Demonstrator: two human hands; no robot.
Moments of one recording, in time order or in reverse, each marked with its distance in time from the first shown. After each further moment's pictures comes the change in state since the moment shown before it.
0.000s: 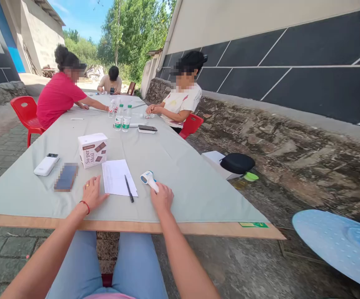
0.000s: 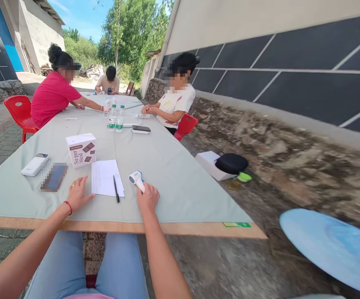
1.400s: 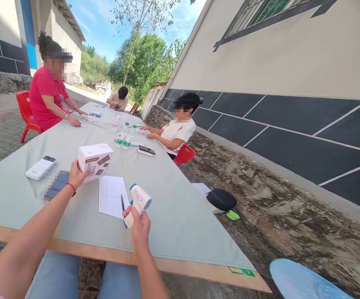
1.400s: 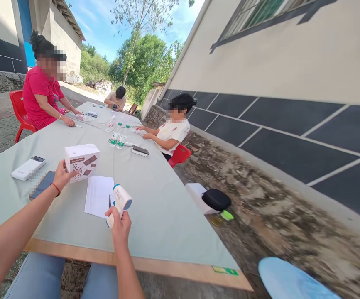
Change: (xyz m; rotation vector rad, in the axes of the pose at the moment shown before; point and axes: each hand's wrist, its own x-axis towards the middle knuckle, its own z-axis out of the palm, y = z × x) left_hand 0.098 -0.060 -0.032 -0.952 0.535 -0.173; right_hand -0.033 -0.142 -0.057 1.073 -0.249 0.469
